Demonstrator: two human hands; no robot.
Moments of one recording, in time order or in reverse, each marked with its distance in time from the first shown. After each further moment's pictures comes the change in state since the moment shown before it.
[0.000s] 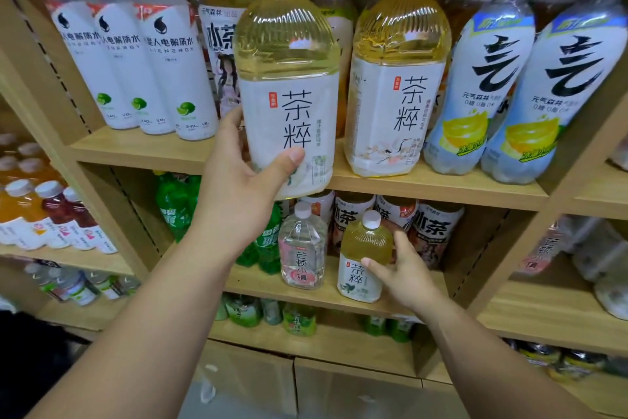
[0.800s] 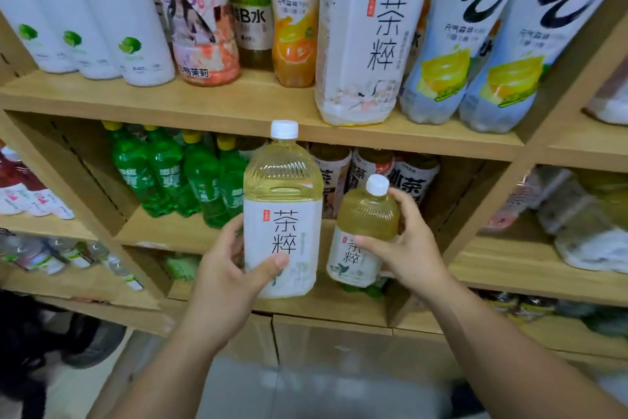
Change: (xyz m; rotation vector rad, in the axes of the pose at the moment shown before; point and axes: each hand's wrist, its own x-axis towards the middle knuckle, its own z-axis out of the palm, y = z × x) left_hand -0.125 -0.096 0.006 -0.014 -0.170 -0.442; right_hand -0.052 -0.002 -0.026 0.299 0.062 -0.082
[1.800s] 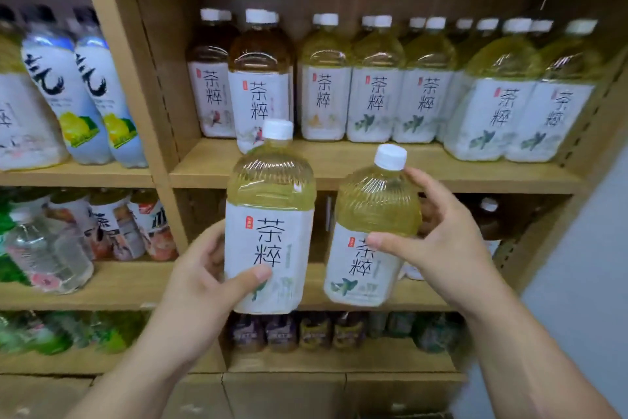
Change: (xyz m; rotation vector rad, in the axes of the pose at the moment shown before) left_hand -0.148 0.143 0.402 -0.107 -0.158 0.221; right_hand -0.134 -0.031 -0.480 -0.039 0.169 -0.296
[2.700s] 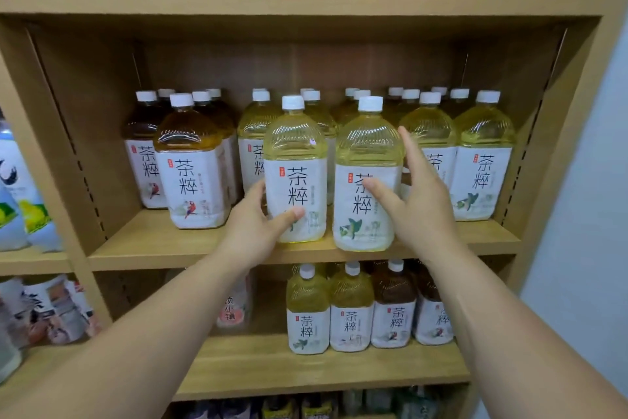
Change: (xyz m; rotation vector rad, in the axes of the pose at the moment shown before) left_hand 0.174 0.055 0.142 0.358 -0.010 0.214; right_hand 0.130 0.006 -0.099 -0.343 0.249 -0.175
